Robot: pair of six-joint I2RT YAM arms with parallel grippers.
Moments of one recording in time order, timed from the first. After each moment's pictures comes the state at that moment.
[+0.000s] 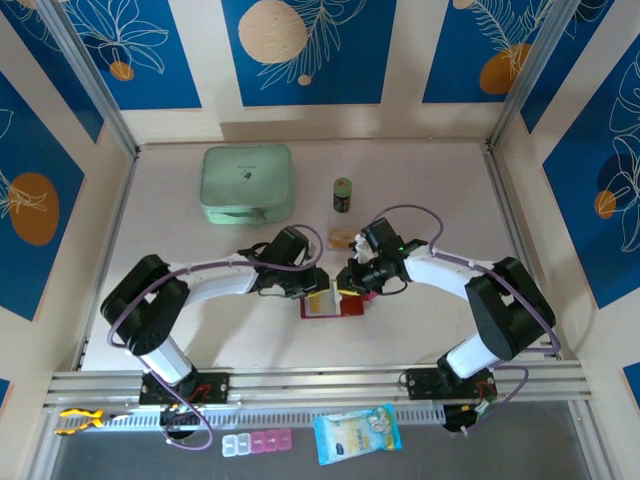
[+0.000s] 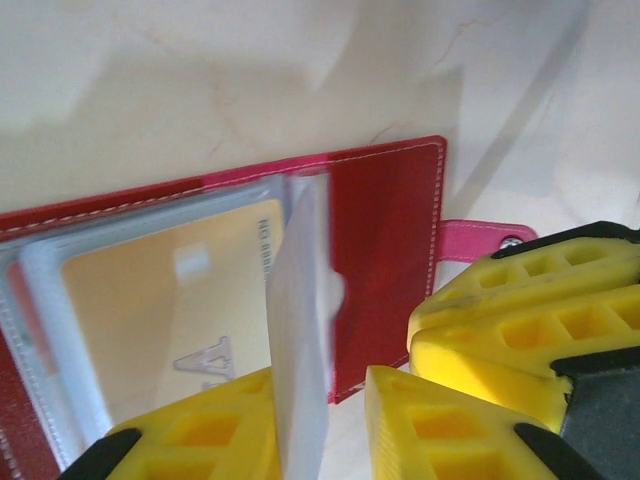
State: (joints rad) left arm -0.79 1.64 0.88 -0.17 0.43 -0.97; right arm 0.54 1.51 0.77 -0.39 -0.59 0.67
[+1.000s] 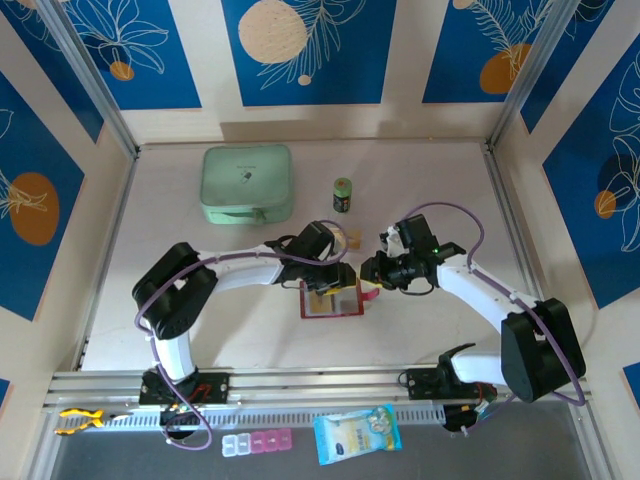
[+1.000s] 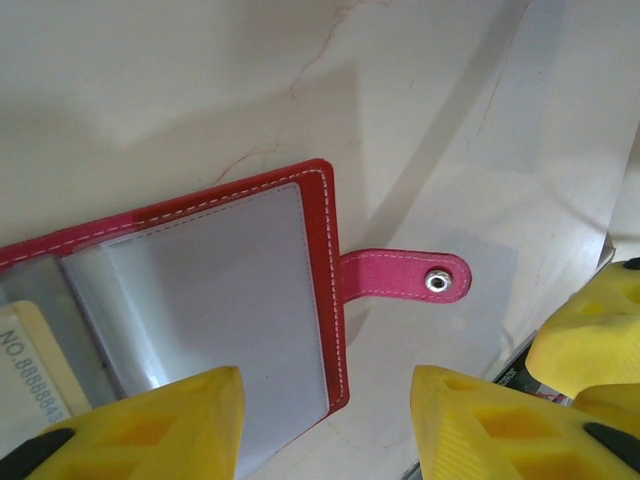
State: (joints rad) left arm -0.86 1.82 1.08 -0.20 0.45 -0.97; right arm 0.38 1.27 0.71 -0.52 -0.56 0.63
